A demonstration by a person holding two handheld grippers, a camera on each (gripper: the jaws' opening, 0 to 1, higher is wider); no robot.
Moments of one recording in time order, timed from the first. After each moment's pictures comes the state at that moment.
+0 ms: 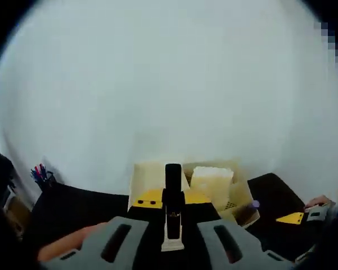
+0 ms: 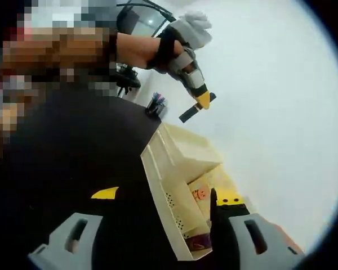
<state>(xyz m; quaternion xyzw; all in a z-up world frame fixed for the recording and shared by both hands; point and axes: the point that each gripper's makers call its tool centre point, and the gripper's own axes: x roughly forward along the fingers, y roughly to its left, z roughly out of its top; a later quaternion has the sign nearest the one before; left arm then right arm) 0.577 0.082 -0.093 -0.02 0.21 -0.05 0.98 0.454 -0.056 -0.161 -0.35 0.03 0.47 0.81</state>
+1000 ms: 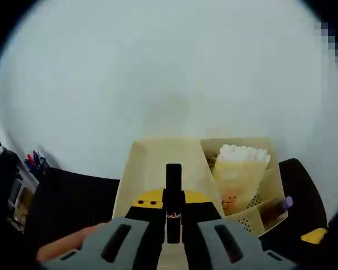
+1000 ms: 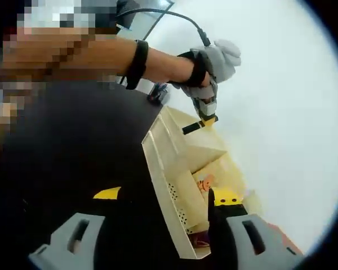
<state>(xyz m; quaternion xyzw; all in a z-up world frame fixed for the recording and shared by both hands) 0.644 0.092 -0.162 -0.01 0.29 0.00 0.96 0.478 -0.048 -0.183 -0.37 0.07 0.46 0.80</state>
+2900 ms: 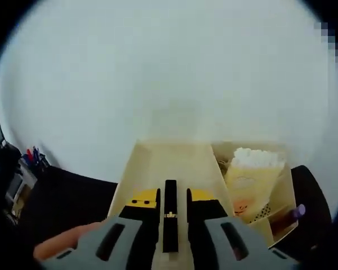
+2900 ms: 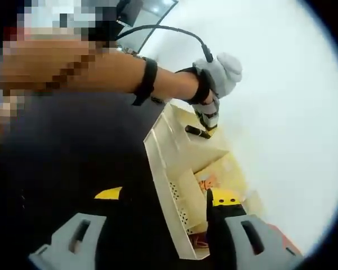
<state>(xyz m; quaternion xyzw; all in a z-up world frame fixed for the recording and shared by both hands) 0.639 0.088 -0.176 -0.02 0.26 0.02 0.96 0.481 -0.047 -0.184 -0.38 0.07 0.47 0.79</state>
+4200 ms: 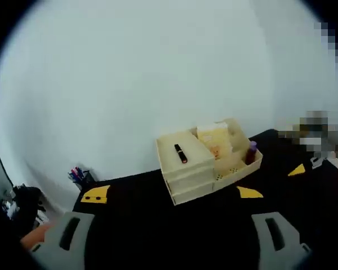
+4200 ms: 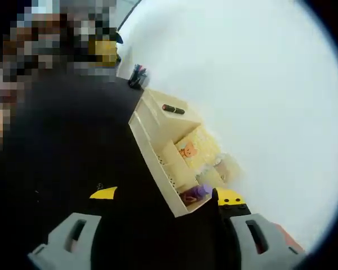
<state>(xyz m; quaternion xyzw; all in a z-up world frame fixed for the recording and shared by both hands) 0.405 0.135 -0.106 0.13 0.19 -0.05 0.97 0.435 -0.134 -0.162 -0.38 0.12 0.36 0.85</state>
